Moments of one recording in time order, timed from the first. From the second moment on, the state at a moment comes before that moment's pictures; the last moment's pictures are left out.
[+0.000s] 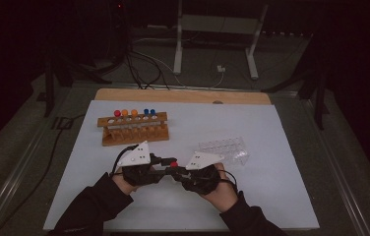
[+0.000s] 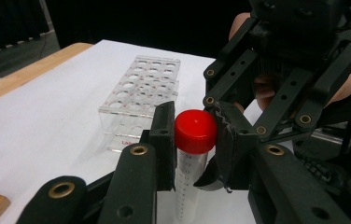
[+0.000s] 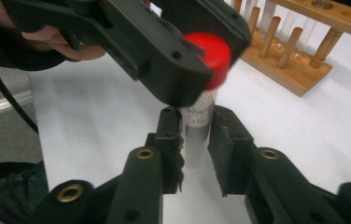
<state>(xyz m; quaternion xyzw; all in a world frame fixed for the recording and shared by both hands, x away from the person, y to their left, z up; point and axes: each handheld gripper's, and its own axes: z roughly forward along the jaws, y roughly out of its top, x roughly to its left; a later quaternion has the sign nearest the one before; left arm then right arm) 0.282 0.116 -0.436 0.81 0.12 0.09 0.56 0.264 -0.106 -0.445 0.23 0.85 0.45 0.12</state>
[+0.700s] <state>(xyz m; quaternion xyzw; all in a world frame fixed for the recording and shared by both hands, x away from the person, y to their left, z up) 0.297 0.196 -0.409 0.79 0.23 0.21 0.52 0.269 -0.125 -0.431 0.27 0.82 0.50 0.11</state>
